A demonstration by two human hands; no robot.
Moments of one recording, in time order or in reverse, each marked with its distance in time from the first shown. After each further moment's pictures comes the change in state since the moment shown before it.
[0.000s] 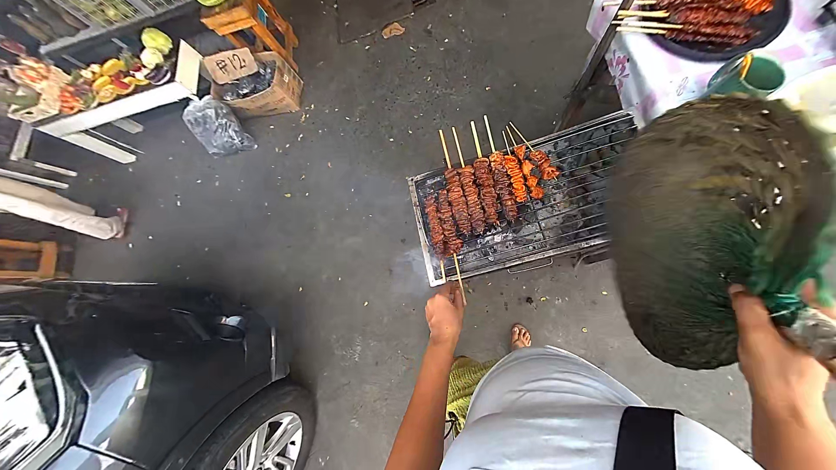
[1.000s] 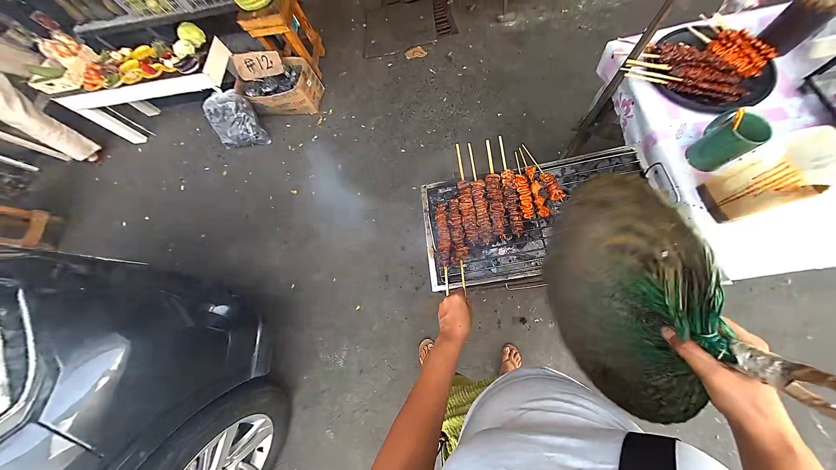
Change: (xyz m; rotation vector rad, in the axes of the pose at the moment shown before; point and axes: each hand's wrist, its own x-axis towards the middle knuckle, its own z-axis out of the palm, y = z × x) left_hand 0.008 0.027 0.005 0.180 -0.235 -0.073; right_hand -0.011 -0.015 0.011 0.104 -0.266 0.020
